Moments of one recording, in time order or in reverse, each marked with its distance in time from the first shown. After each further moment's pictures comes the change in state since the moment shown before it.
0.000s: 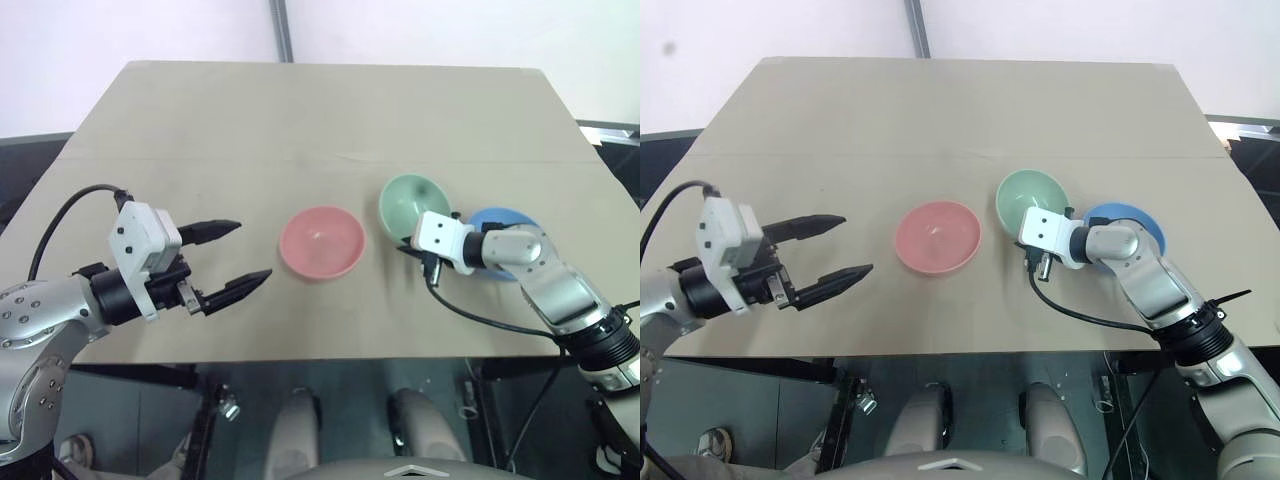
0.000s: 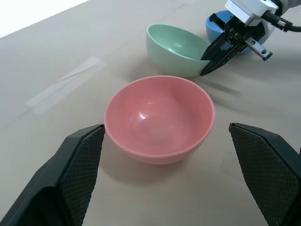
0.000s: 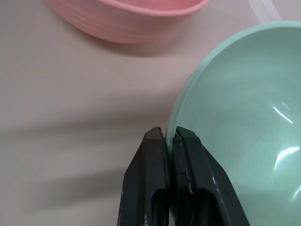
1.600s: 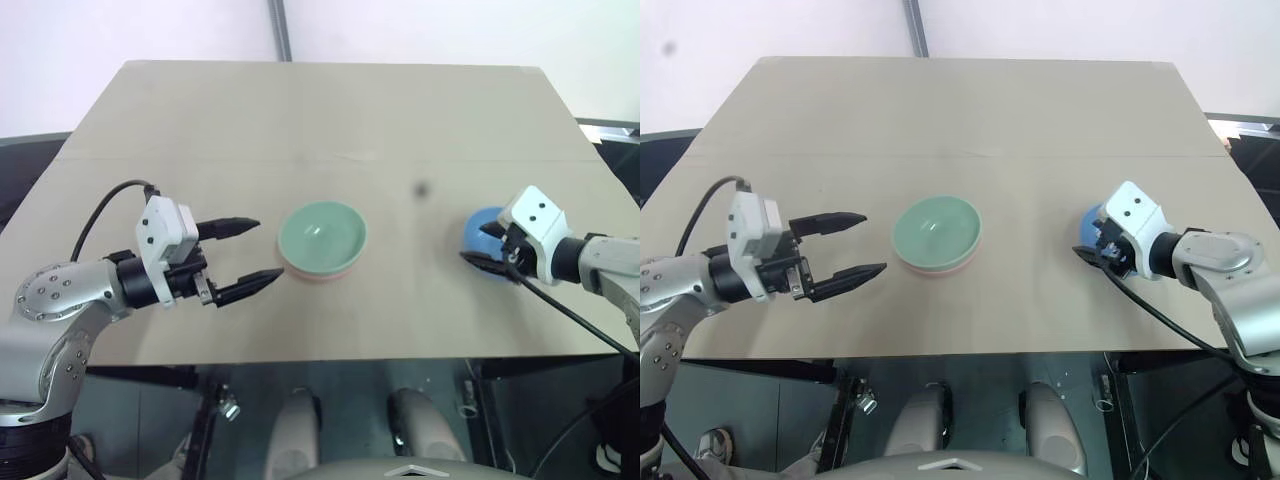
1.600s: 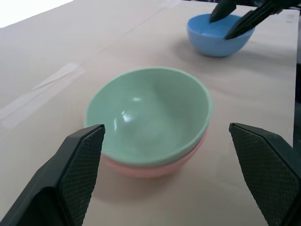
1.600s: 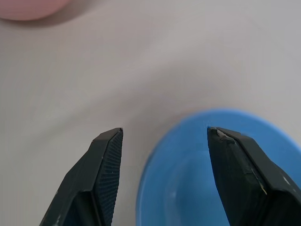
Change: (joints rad) left arm -0.124 0.048 -0.170 0.168 0.001 -0.134 -0.076; right arm 0.241 -0.159 -0.452 -0.402 0.298 0.655 -0.101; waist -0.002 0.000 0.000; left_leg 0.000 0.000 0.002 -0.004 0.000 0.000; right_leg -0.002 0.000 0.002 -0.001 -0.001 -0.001
